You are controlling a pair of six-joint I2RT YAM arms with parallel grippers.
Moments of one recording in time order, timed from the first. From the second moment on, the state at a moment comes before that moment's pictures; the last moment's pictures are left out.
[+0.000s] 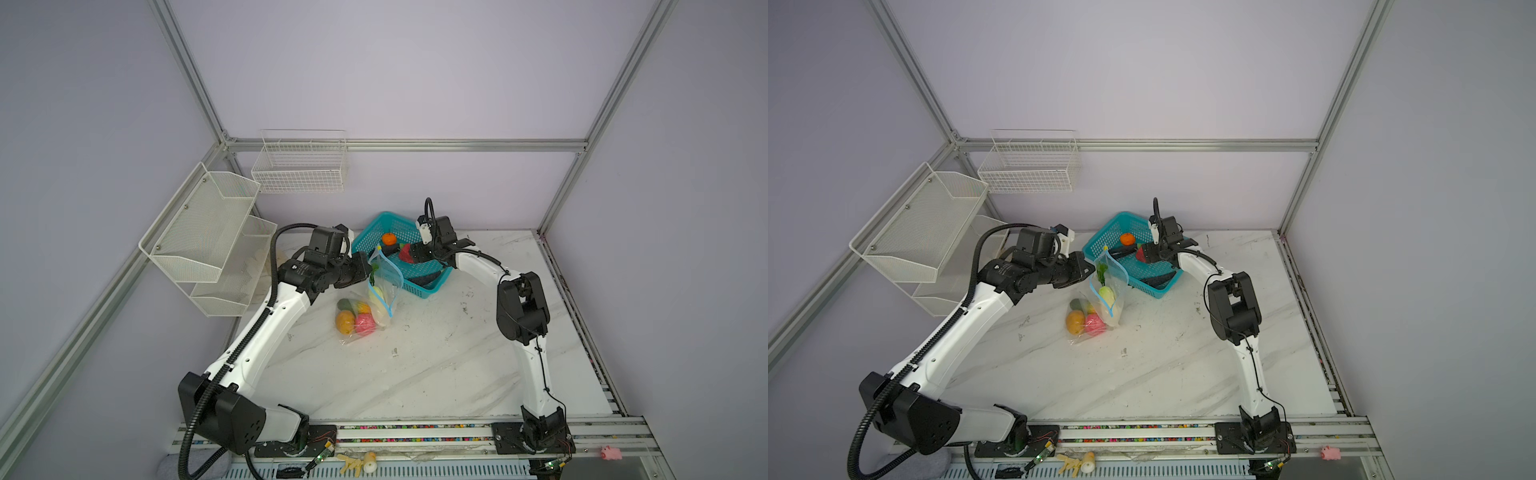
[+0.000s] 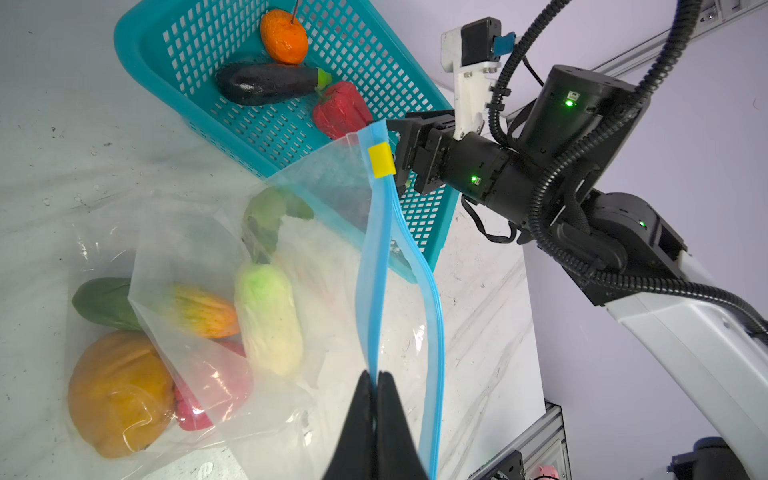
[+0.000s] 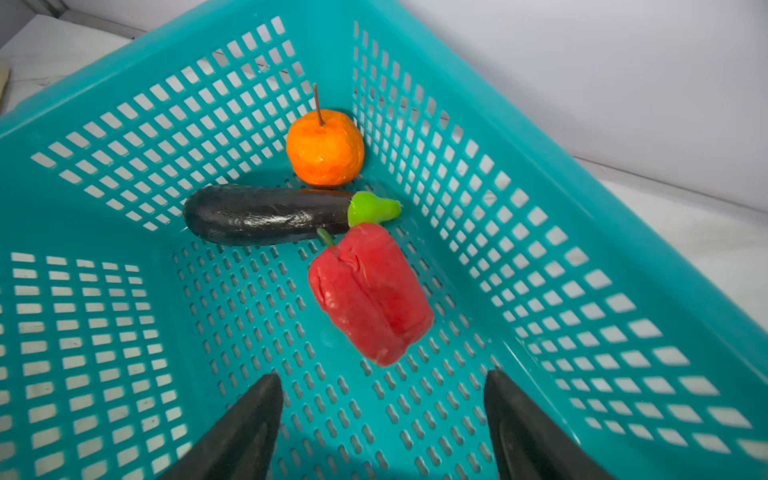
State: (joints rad) left arm -0.35 1.38 1.42 -0.74 0.27 -0.62; right arm 0.44 2.29 1.93 -0.35 -0.08 0.03
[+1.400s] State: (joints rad) left arm -0.35 1.38 1.40 -0.74 0.28 -0.62; right arm 0.44 2.59 2.27 -0.43 -0.18 -0.13
